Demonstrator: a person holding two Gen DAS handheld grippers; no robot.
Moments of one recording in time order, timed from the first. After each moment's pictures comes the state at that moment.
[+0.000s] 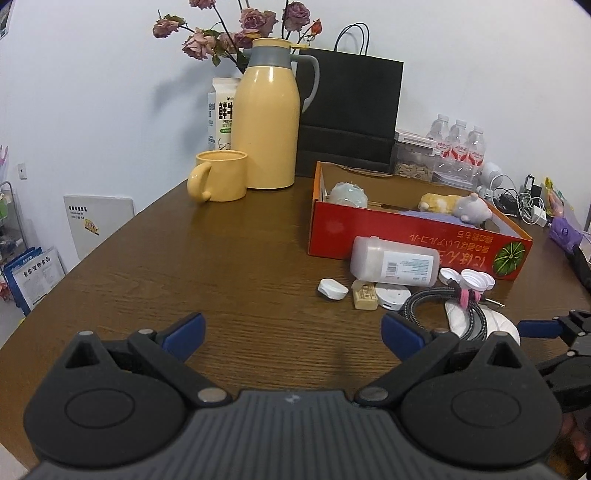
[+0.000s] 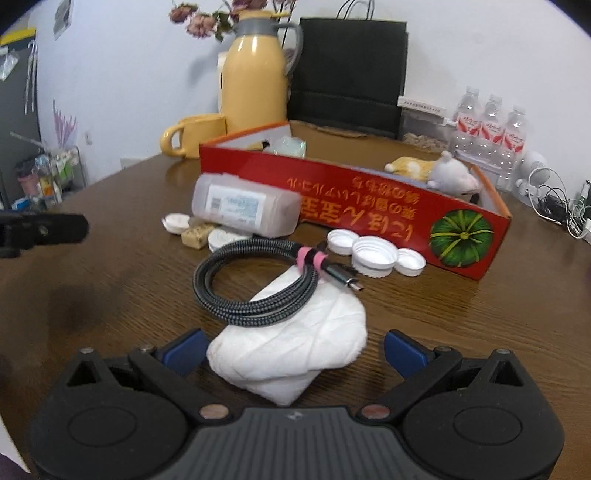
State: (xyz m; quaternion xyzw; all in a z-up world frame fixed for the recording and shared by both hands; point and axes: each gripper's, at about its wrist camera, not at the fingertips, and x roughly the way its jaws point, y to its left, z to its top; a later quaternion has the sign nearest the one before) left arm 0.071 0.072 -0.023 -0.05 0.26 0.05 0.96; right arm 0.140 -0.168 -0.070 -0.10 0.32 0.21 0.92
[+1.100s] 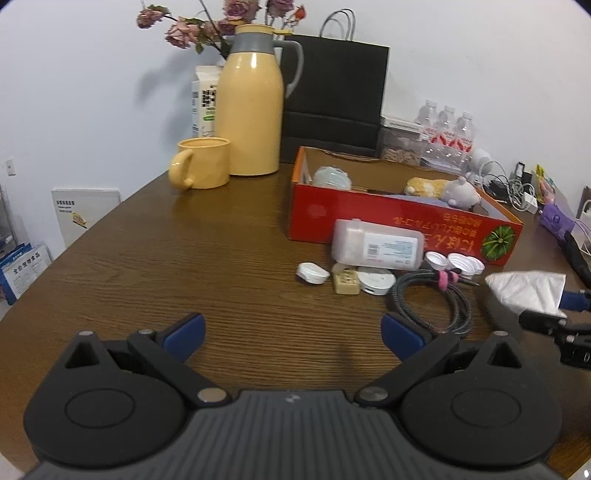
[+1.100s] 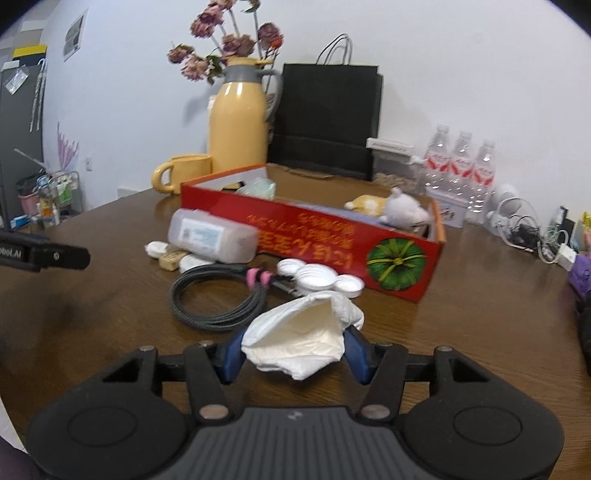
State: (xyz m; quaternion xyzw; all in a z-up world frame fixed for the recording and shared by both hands) left arm 0.079 0.054 -0.032 -0.05 0.28 0.02 0.96; right arm 0.116 -0.236 -0.047 -0.09 0.25 0.21 0.94
